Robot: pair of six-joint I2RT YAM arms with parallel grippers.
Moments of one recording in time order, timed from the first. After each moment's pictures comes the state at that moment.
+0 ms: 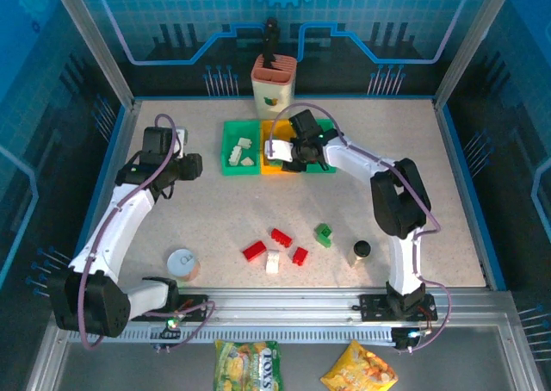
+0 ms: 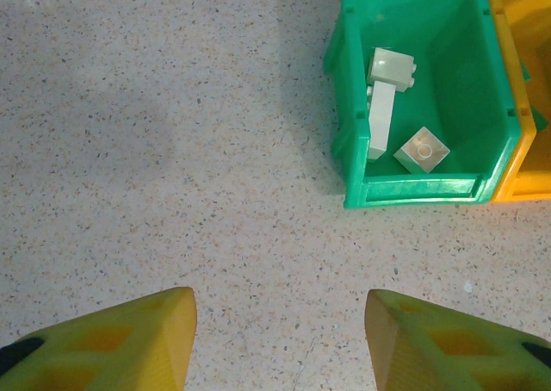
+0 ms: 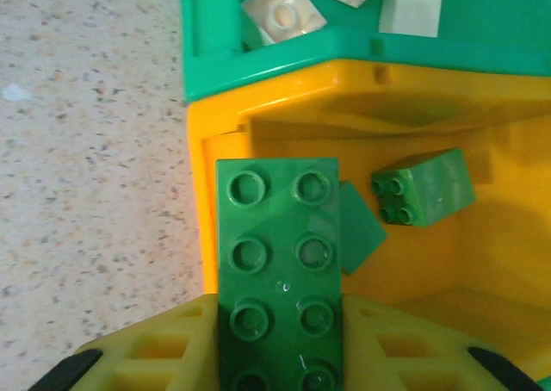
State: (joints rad) left arm -0.07 1.20 1.04 -0.66 -0.02 -0.14; right arm 0.52 2.03 1.59 -0.52 -0.19 -0.98
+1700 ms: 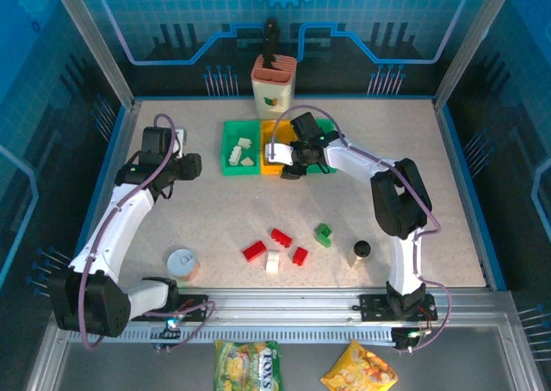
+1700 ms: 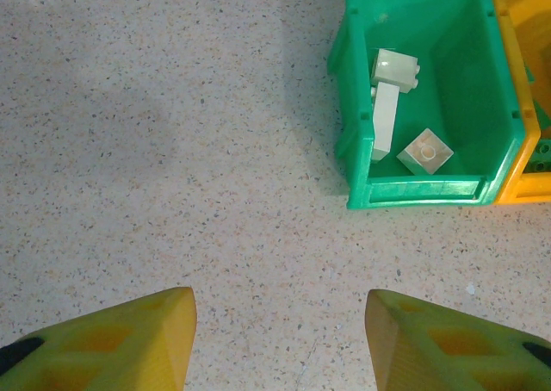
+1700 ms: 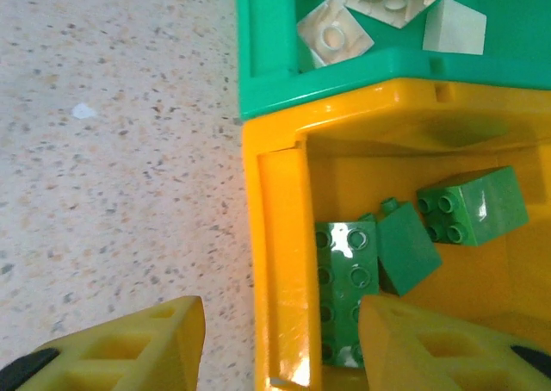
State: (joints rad) left arm -0.06 1.20 1.04 -0.65 -0.02 -0.14; right arm 0.52 2.00 1.52 -0.52 -0.28 -0.98
